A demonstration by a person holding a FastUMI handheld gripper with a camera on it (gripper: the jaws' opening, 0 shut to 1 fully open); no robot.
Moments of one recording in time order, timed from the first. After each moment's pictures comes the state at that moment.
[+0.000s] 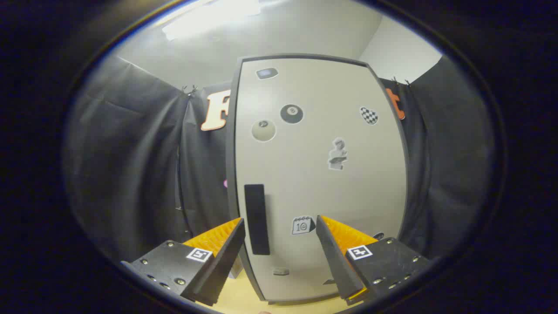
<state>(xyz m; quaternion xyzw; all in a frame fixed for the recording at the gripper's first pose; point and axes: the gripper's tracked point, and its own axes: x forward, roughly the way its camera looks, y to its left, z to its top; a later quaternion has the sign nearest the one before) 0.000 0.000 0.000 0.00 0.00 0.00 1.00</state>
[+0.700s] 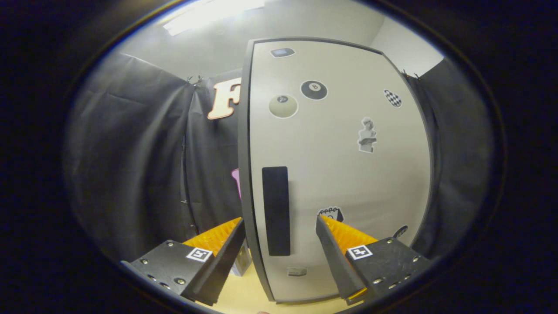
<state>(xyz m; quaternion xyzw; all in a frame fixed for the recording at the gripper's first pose) 0.038 0.012 -0.018 0.01 0.02 0.01 1.00</state>
